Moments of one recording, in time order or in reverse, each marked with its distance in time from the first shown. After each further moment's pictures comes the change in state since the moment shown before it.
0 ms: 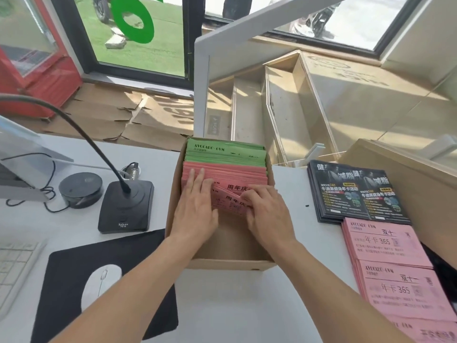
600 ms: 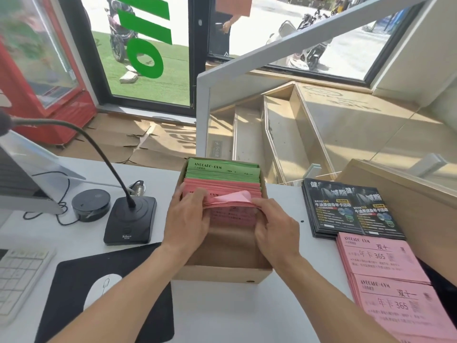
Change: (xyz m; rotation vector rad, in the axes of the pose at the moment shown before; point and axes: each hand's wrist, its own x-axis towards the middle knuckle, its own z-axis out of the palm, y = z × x) left_hand -0.014 0.011 -0.032 -0.026 0.436 0.211; right_hand -0.021 -0.005 -0.039 0.253 0.281 0.070
